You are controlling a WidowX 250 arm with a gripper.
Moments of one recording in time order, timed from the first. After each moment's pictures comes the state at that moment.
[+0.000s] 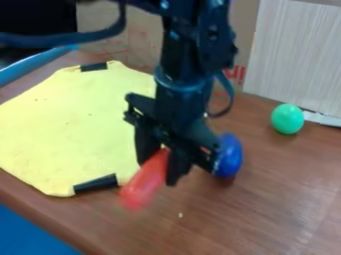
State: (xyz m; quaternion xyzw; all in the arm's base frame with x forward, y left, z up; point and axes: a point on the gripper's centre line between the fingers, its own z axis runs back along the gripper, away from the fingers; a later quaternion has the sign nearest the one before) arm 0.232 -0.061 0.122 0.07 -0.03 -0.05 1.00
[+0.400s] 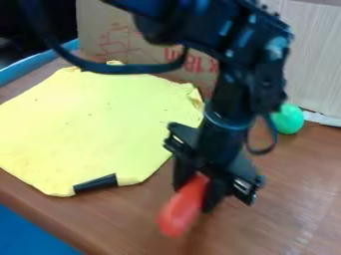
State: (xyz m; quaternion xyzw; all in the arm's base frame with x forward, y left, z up) arm 0.246 -0.093 0.093 0.09 -0.02 -0.06 0.99
